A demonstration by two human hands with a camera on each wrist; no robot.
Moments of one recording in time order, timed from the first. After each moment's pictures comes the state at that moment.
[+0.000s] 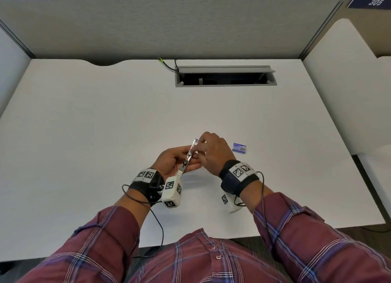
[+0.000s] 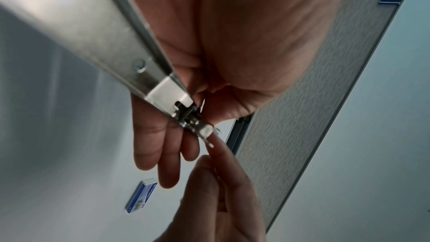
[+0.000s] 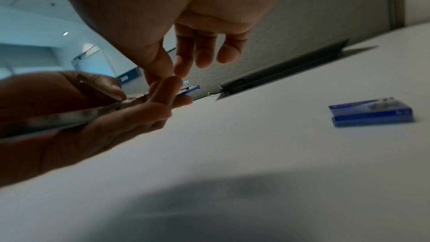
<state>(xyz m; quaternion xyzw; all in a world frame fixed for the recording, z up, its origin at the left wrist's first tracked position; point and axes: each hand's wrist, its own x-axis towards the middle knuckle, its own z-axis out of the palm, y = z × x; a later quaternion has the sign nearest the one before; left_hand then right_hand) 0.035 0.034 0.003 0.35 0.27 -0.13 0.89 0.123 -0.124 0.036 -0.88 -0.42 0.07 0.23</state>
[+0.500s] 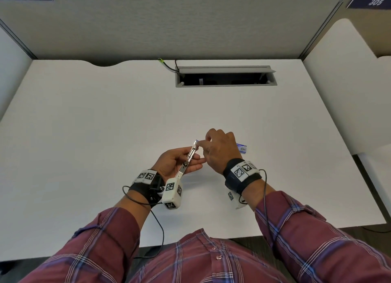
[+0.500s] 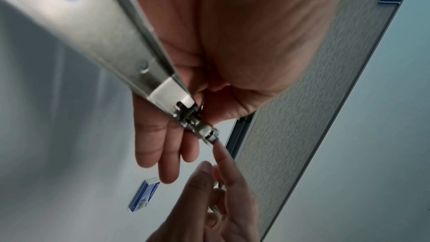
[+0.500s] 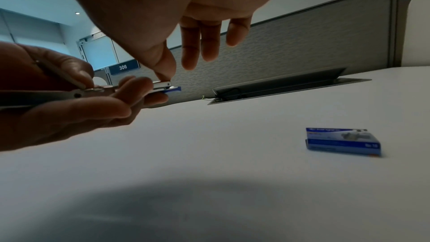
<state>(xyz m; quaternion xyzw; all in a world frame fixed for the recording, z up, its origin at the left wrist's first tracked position) 0.030 0.029 0.009 0.34 0.31 -0.11 0.88 0.128 -0.132 0.042 -0.90 -0.42 -0.04 0.14</state>
